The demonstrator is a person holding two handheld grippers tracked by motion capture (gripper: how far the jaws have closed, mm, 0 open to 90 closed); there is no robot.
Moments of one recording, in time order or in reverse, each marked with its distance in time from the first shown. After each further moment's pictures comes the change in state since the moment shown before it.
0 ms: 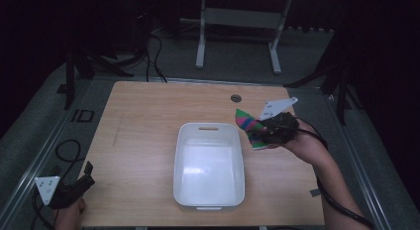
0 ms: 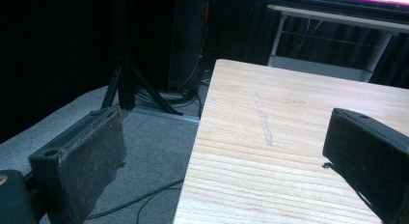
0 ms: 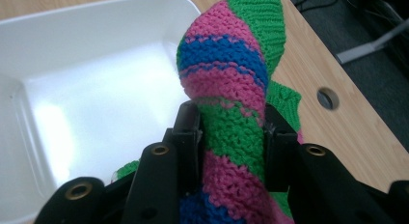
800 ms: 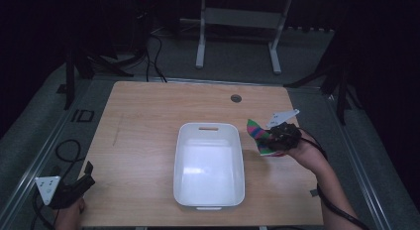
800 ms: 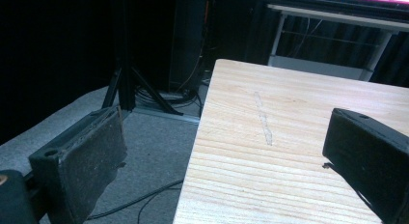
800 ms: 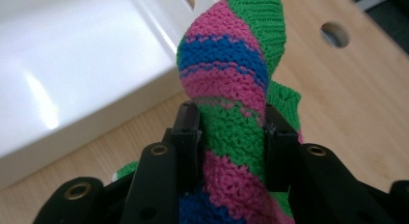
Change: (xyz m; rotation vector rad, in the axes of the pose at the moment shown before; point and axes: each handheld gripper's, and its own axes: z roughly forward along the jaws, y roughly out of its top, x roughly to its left) left arm -0.001 0.000 0.000 -0.001 0.001 0.003; right arm -0.023 -0.070 0.045 0.071 -0.016 0.120
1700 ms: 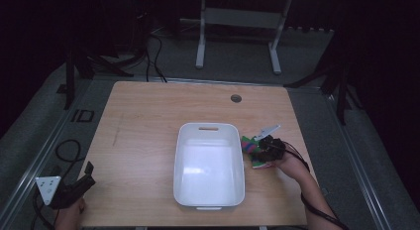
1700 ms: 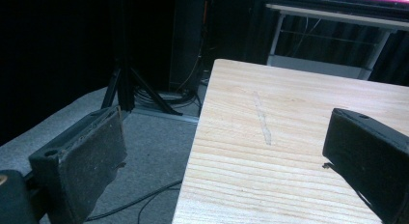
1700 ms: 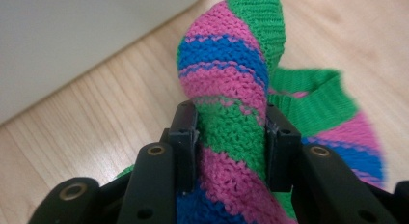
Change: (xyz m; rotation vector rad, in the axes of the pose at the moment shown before) left arm -0.001 0.000 0.000 -0.002 -0.005 0.007; right arm 0.003 -0.049 0.091 0.120 0.051 0.100
